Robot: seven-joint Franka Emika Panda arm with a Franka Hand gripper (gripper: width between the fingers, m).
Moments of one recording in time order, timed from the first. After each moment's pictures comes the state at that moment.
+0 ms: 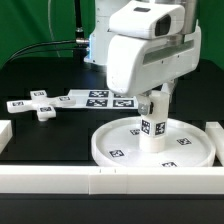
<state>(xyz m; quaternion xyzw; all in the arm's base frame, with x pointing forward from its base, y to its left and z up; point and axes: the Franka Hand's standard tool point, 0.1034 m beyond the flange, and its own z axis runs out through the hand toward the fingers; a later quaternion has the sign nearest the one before) 0.563 0.039 0.073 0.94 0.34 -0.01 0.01</state>
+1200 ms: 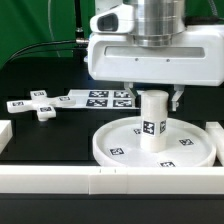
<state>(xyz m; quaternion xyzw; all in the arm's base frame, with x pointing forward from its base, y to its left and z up) 0.561 0.037 0.073 0.98 -0.22 -0.02 -0.04</state>
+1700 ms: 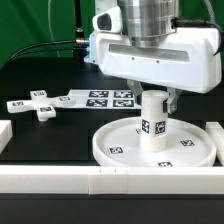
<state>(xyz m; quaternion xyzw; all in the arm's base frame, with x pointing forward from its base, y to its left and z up) 0.561 0.039 0.072 0.91 -0.41 -0.03 -0.05</state>
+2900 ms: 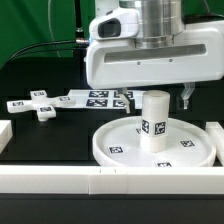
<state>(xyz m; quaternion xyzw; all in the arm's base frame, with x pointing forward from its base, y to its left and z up) 0.567 0.042 0.072 1.00 0.02 0.00 -0.05</state>
